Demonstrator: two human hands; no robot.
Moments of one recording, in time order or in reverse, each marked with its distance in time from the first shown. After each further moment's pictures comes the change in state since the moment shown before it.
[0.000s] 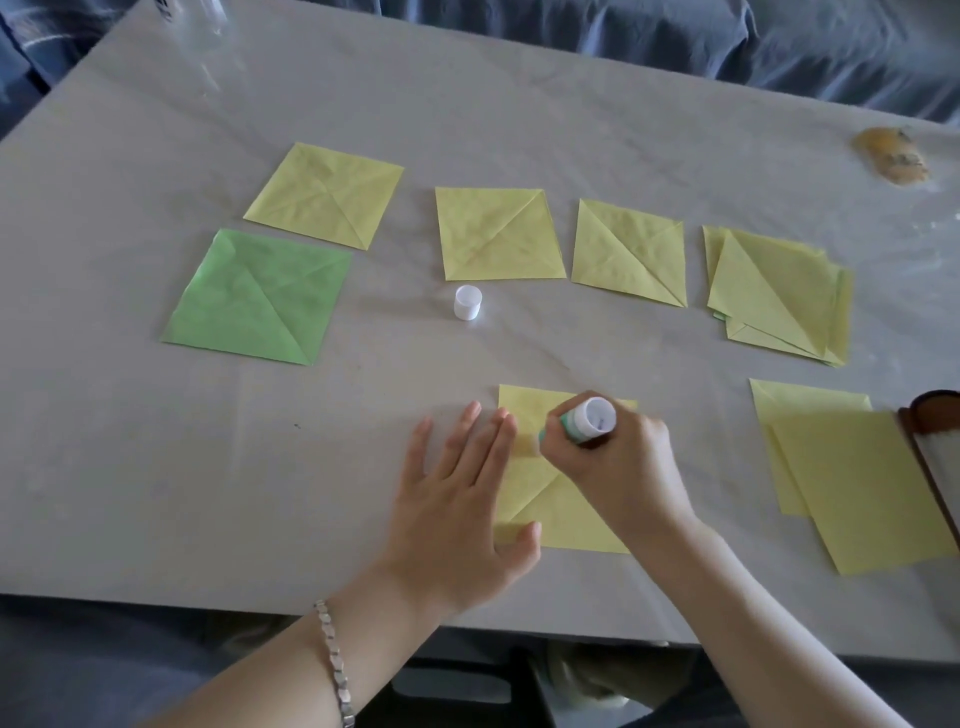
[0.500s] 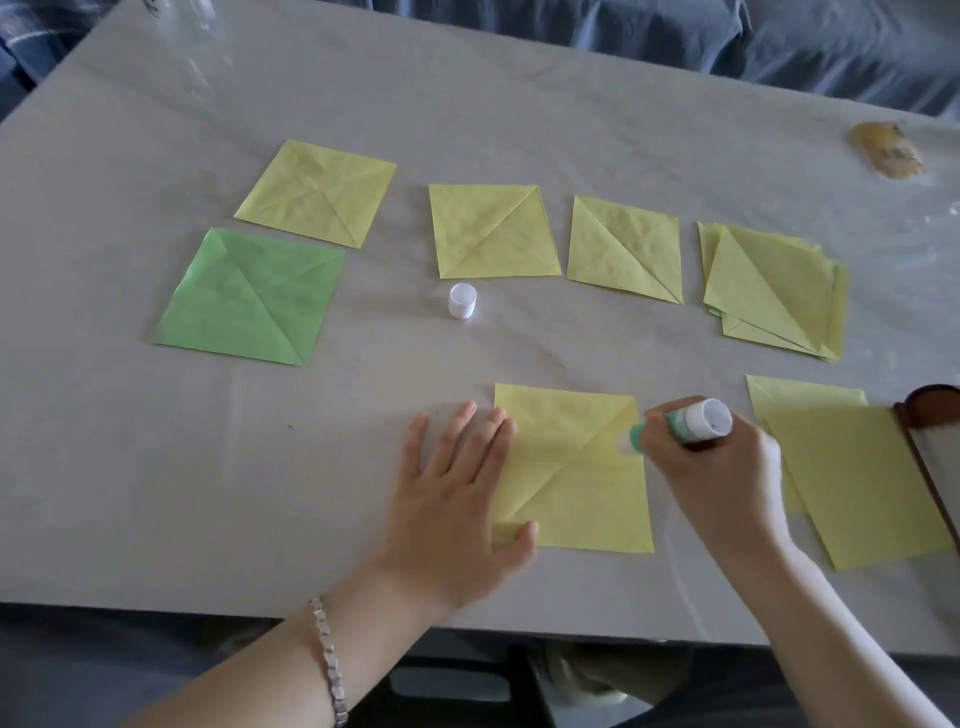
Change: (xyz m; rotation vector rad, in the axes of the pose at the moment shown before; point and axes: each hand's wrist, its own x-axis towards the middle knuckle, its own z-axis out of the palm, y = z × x) left_hand 0.002 -0.003 0.001 0.027 0.022 0.047; right_hand -0.003 0.031 -0.041 0.036 0.206 0.150
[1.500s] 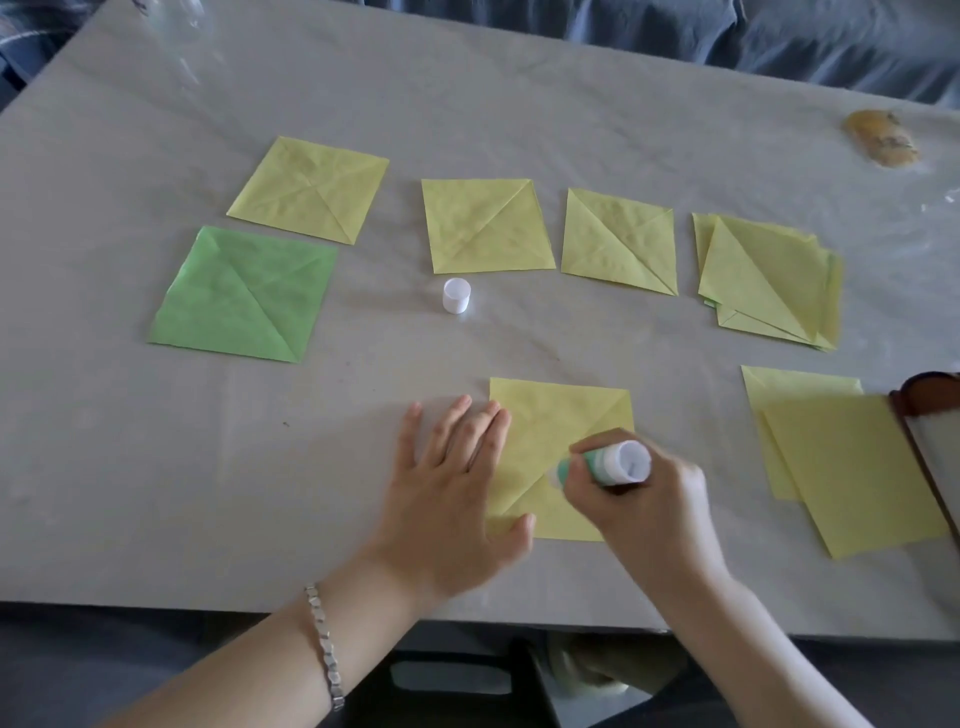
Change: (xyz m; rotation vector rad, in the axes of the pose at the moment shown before) left_hand 0.002 -0.002 0.000 0.005 -0.012 0.006; right_hand -0.039 -0.009 0.024 0.038 -0.102 -0.210
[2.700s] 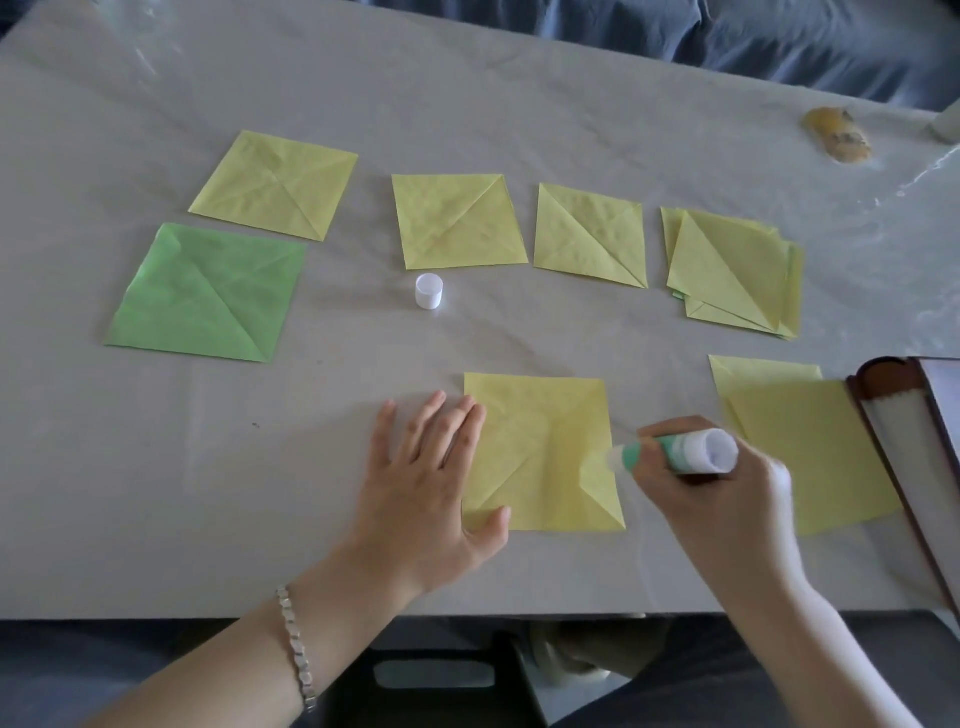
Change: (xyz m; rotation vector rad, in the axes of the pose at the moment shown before) left_hand 0.001 -0.001 -0.001 0.035 -0.014 0.013; right_hand -0.004 0.010 -0.049 -0.077 0.135 0.052
